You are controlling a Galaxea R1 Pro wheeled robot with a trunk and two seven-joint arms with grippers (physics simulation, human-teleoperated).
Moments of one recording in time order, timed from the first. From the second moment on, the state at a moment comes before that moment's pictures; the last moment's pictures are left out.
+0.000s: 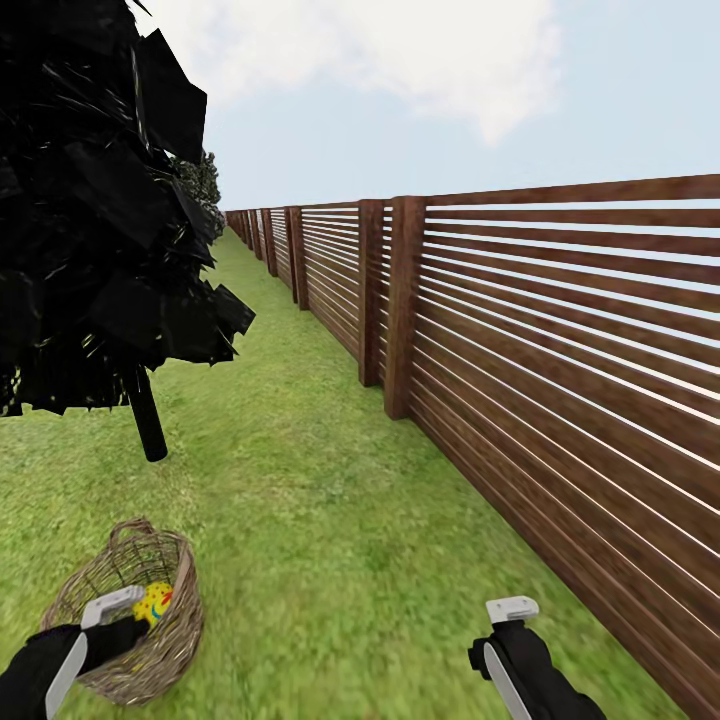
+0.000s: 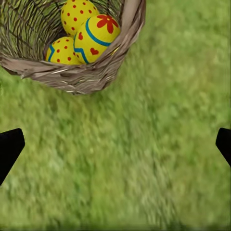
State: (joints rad) left arm -0.44 0.28 0.34 -0.62 0.09 0.51 -0.09; right arm -0.26 -0.02 0.20 -1.09 -0.16 0.89 -0.40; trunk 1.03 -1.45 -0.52
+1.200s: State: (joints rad) left arm -0.44 0.39 0.35 -0.62 0.16 0.51 -0.13; right arm -0.26 -0.02 0.20 -1.09 -0.16 0.89 -0.40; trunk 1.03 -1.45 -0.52
